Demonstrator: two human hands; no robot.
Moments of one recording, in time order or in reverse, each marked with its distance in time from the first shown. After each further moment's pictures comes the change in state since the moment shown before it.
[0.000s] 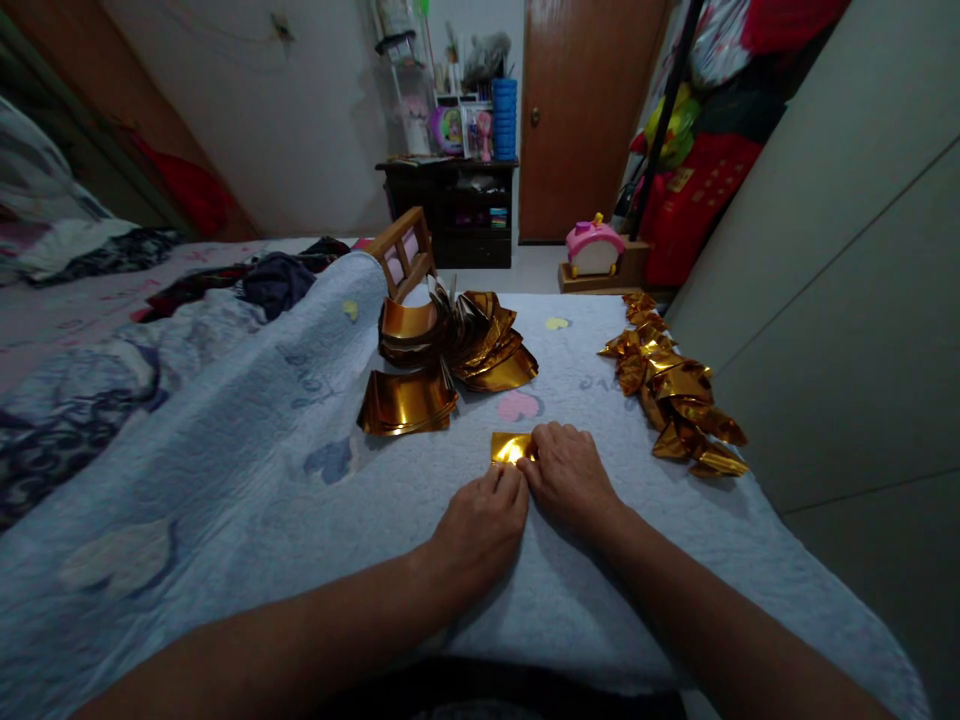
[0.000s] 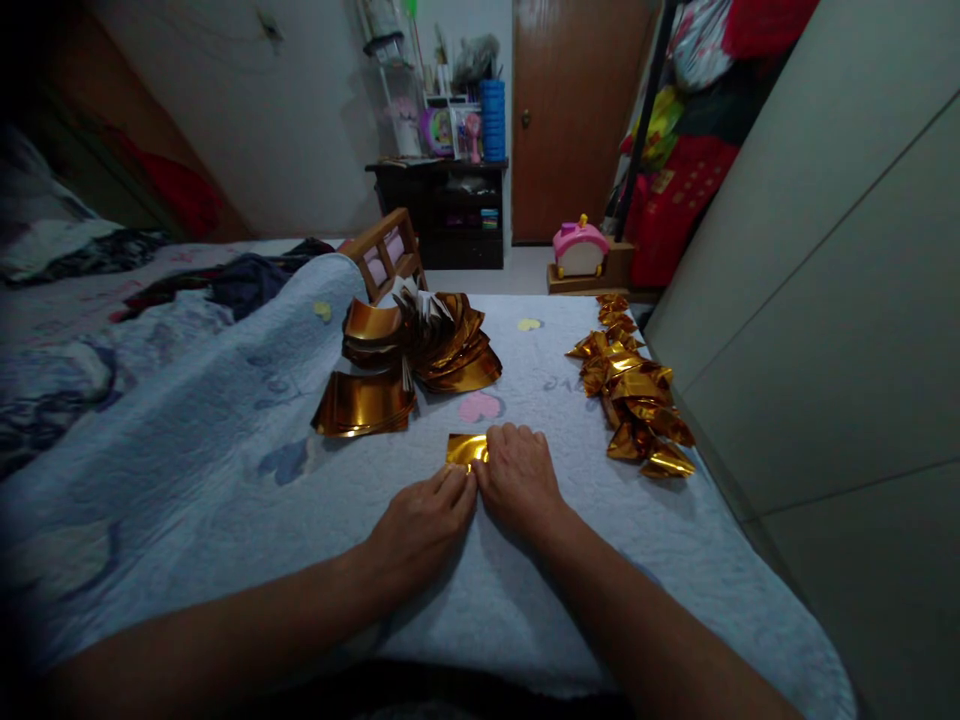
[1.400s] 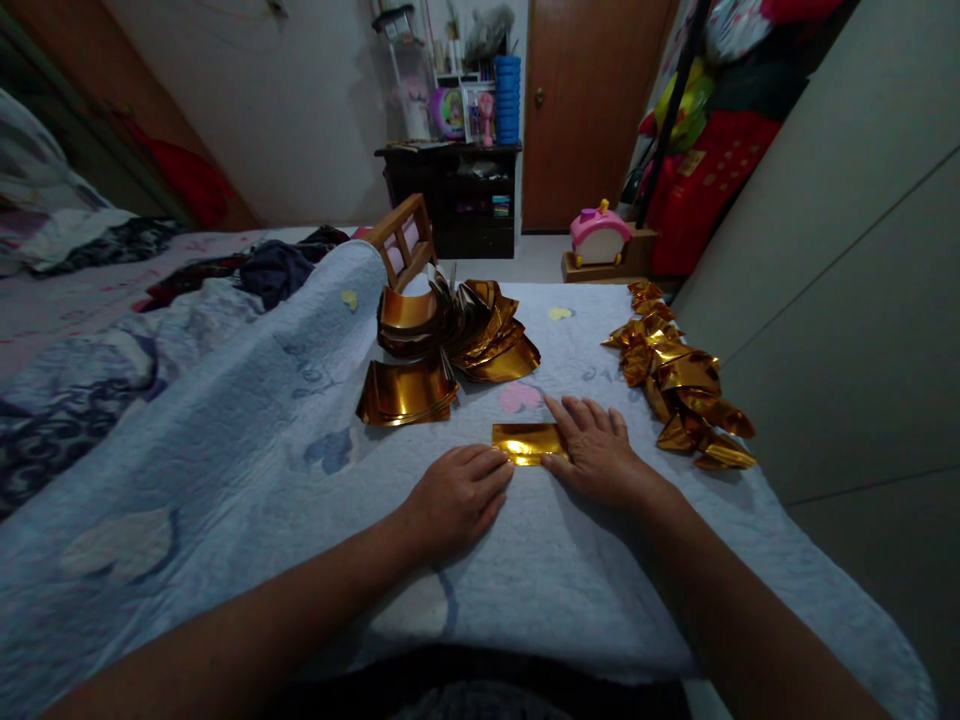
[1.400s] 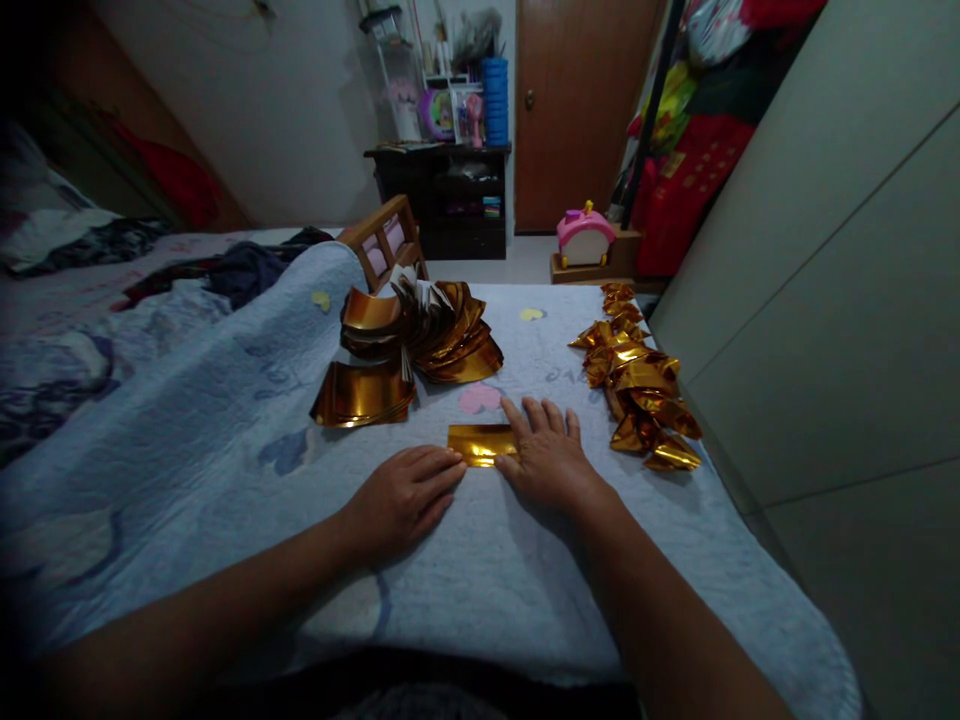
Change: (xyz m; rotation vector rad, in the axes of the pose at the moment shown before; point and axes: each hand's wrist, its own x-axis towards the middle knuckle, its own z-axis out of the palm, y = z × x) left_hand -0.014 -0.048 0.007 -0.308 0.262 0.155; right_hand -0.001 0.042 -0.002 0.082 -0.215 0.070
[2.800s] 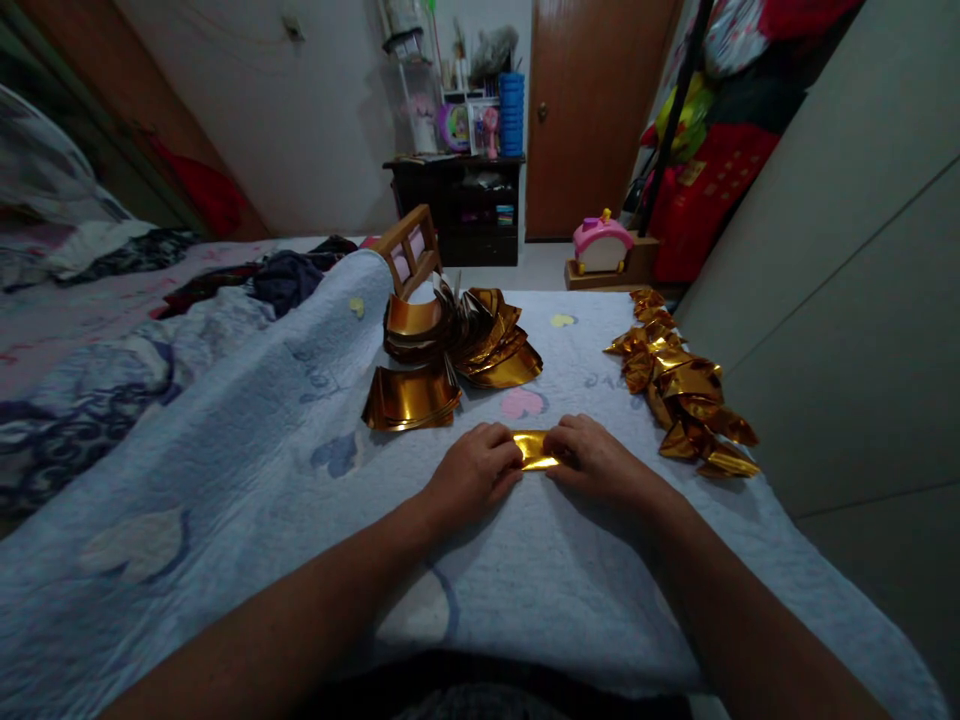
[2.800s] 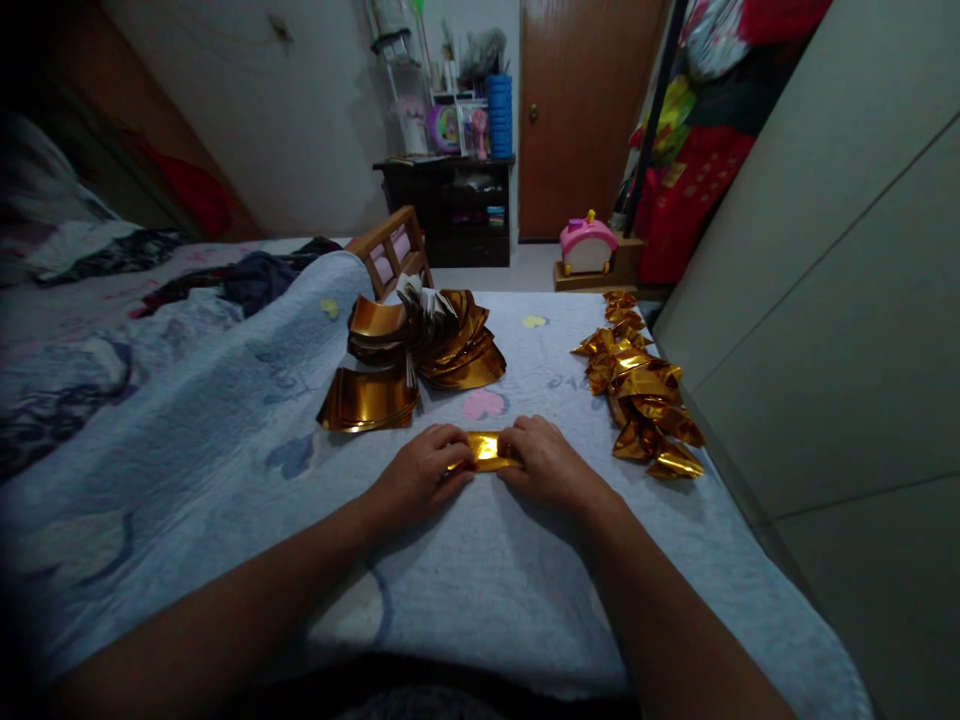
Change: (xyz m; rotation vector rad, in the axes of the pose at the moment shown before) left_hand 0.033 -0.011 0.005 -0.199 -0.022 -0.209; right_hand 0.007 0.003 -0.016 0.273 0.045 -0.333
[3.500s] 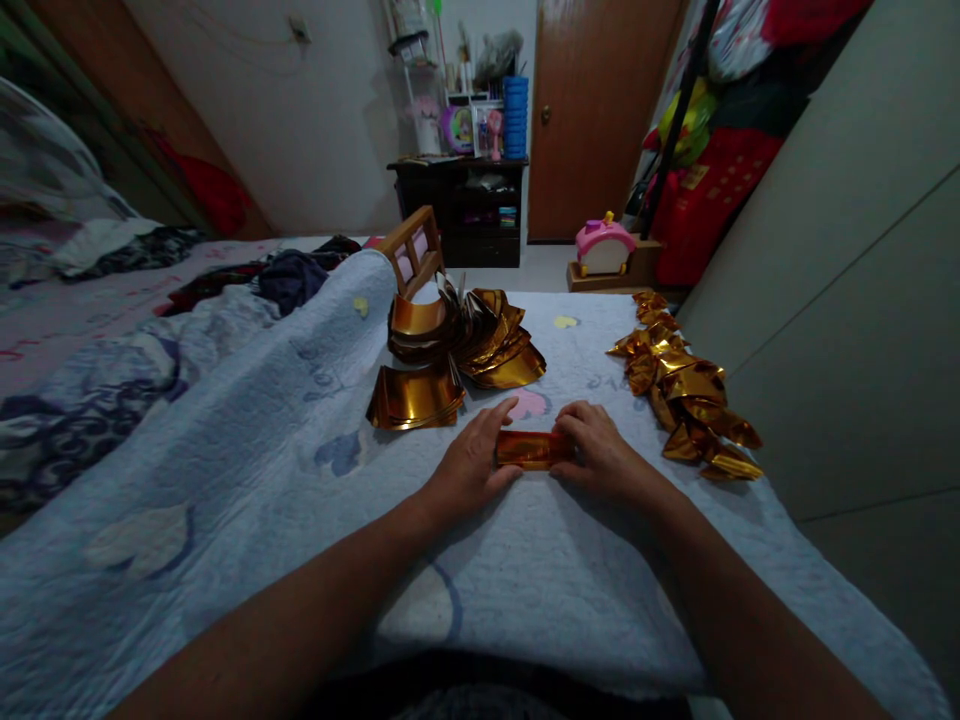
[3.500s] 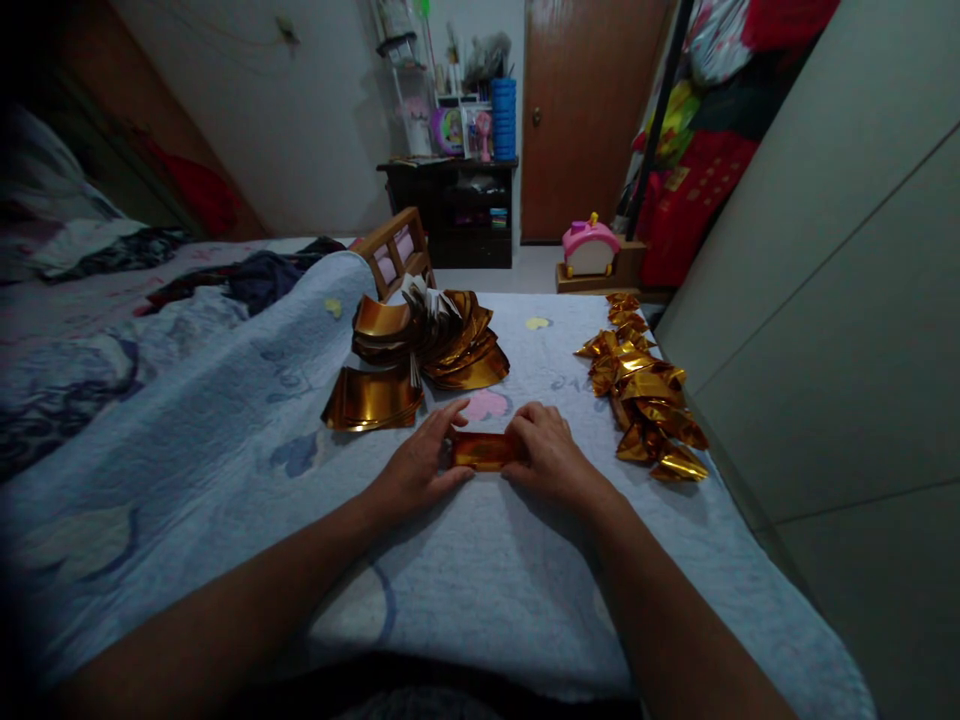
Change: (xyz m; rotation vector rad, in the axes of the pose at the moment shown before) left_hand -0.002 -0.008 0.002 -0.230 0.145 -0.116; right_hand 0.000 0.002 -0.001 -0.029 0.117 0.041
